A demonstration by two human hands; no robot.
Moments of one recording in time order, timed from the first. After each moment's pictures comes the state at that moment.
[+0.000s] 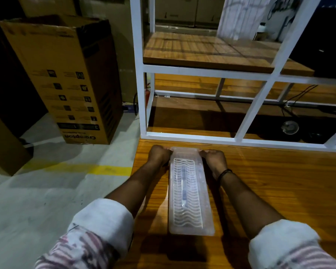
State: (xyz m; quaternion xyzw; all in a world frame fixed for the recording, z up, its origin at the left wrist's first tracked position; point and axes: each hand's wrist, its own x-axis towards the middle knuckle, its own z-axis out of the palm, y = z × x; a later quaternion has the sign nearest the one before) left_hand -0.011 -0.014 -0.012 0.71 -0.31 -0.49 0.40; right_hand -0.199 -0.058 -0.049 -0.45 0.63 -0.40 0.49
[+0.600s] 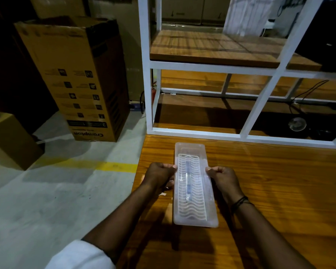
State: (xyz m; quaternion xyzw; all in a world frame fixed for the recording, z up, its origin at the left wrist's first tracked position) left_hand -0.012 0.078 -0.035 0.63 -0.27 -0.57 0.45; right_hand -0.220 0.038 -0.061 -0.48 0.62 -0.39 0.49
